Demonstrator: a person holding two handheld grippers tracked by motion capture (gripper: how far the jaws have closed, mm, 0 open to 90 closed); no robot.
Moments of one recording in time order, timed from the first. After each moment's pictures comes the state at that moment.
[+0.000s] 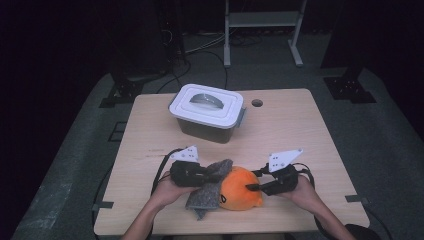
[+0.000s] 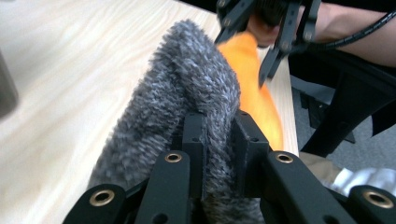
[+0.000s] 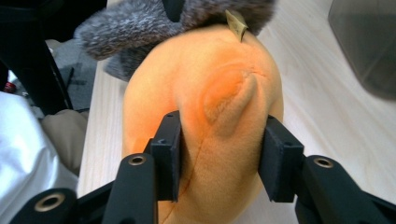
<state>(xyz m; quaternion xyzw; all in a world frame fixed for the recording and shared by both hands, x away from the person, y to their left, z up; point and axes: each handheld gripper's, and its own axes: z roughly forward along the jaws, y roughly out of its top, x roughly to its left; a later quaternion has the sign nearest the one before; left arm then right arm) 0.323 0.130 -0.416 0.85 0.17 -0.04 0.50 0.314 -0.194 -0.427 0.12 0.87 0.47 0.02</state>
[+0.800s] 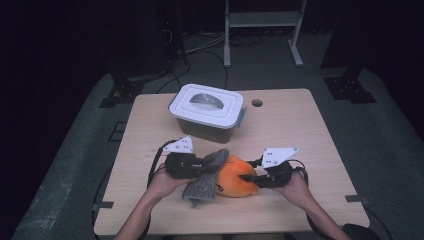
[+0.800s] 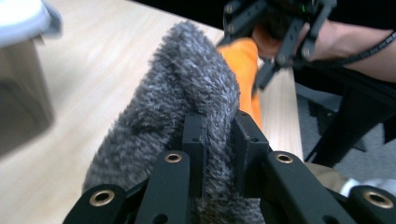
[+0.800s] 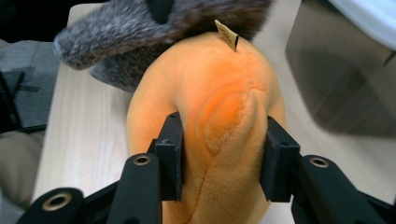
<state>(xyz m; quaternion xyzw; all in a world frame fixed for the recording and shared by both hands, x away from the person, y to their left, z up) 0.337 0.129 -0.379 0.84 0.16 0.00 0.51 0.314 -0.171 -0.408 0.12 0.86 0.48 0.12</state>
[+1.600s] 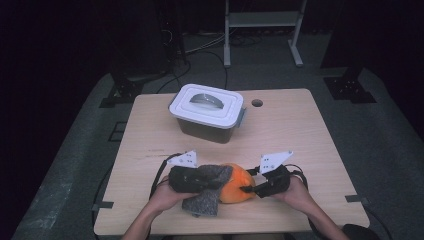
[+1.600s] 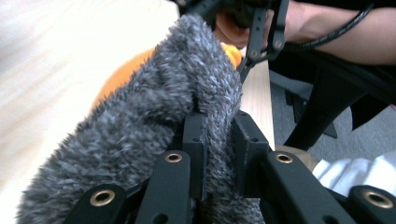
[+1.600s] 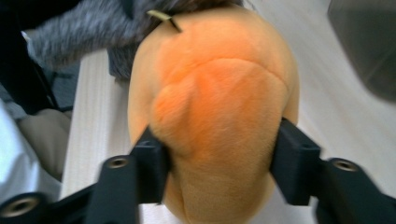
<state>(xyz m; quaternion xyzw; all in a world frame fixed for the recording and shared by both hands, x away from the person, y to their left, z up) 0.315 0.130 -0.401 0.84 0.15 -0.05 0.52 0.312 -0.171 -0.428 0.12 0.88 0.45 0.06</state>
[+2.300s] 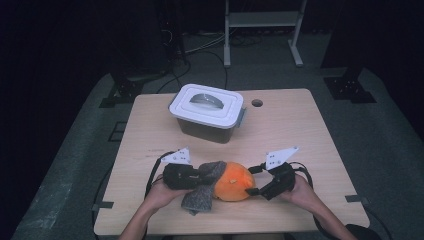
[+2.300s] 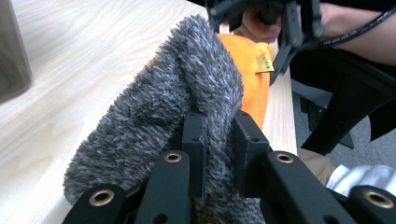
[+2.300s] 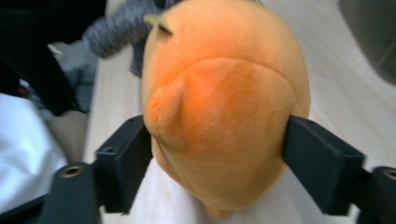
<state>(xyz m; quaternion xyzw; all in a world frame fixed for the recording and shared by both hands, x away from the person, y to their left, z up) 0.317 0.145 -0.416 0.84 0.18 -0.04 0.51 0.322 -0.188 -0.430 0.14 0.87 0.47 -0.01</state>
